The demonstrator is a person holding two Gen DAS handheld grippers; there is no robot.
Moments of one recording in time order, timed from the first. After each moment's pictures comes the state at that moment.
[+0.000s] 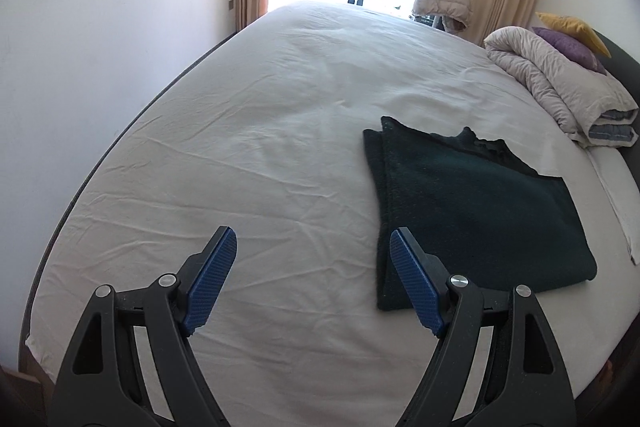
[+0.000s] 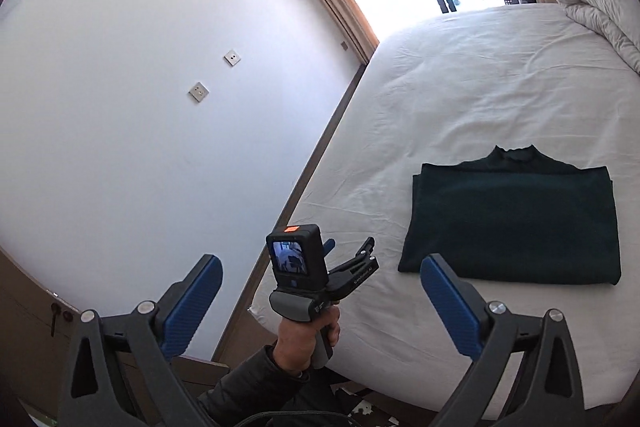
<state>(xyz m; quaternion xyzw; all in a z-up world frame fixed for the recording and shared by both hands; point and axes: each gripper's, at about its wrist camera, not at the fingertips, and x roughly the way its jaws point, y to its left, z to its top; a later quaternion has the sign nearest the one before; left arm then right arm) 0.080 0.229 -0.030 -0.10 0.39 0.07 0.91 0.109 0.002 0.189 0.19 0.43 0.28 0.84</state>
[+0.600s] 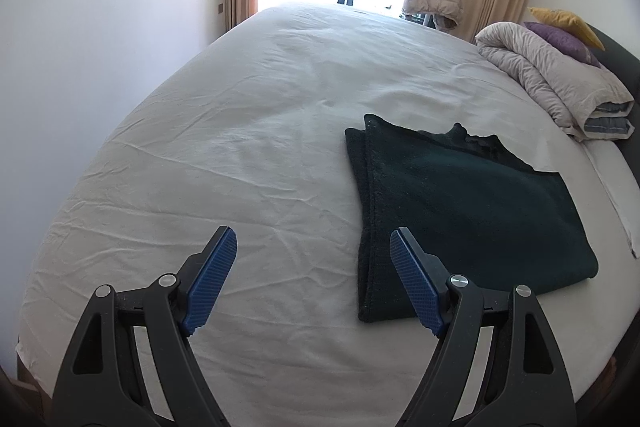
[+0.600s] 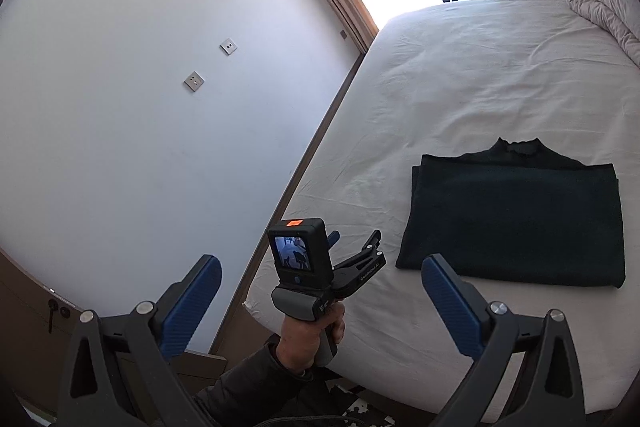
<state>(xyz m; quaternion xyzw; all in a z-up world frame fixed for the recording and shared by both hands) 0.101 0.206 -0.040 -0.08 0.38 0.05 0.92 0.113 -0.001 0.178 0.18 0.45 0.28 0.83</state>
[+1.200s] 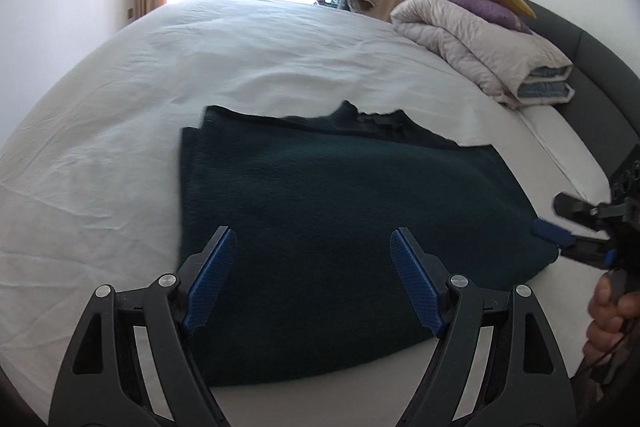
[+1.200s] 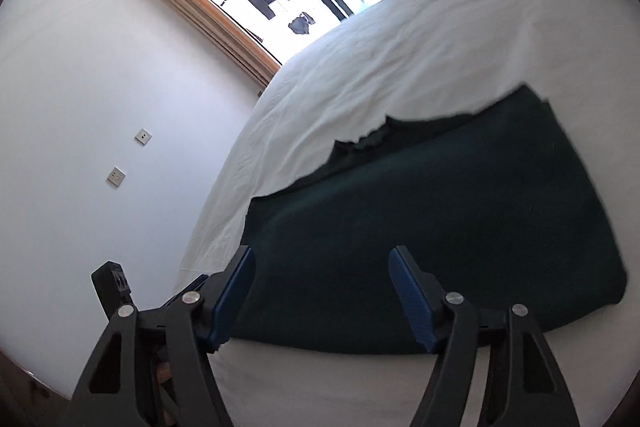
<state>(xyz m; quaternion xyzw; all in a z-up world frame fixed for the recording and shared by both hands) 0.178 0.088 -0.078 -0.07 0.39 -0.12 0.91 0.195 -0.205 -0.092 0.36 0.41 0.17 0.82</state>
